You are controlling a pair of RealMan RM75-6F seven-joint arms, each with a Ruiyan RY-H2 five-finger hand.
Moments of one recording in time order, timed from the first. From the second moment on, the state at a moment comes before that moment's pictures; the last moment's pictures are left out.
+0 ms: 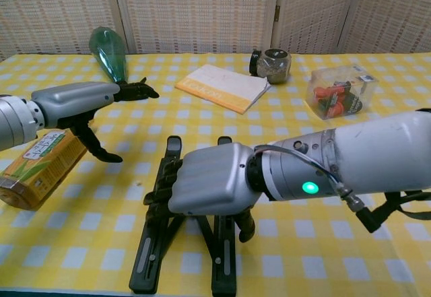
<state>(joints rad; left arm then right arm) -0.72 -1.48 -0.09 -1.46 1.30 0.93 0.13 1.14 -1.57 0.05 -1.64 -1.16 0.47 -0.87</state>
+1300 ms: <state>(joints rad) -0.70 -1.47 -0.09 -1.44 1.30 0.92 0.11 1.32 -1.66 -0.08 -1.55 -1.08 0.59 -0.81</state>
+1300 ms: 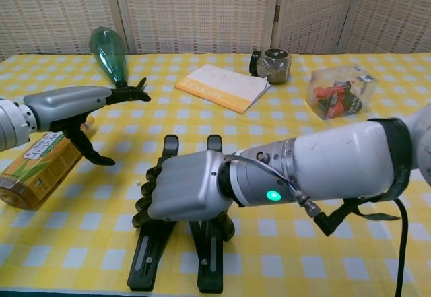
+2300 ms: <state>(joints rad) -0.70 -1.45 -0.11 -1.48 1.31 0.95 0.13 1.19 -1.58 -0.06 -1.61 -1.28 0.70 -0.66</state>
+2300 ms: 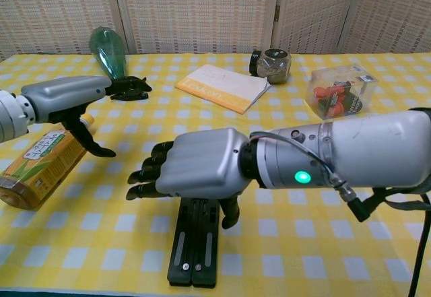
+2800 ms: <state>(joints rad) -0.60 -1.31 -0.13 -1.62 1.30 1.13 0.18 0.86 -1.27 -0.12 -1.86 -1.28 1.15 -0.62</state>
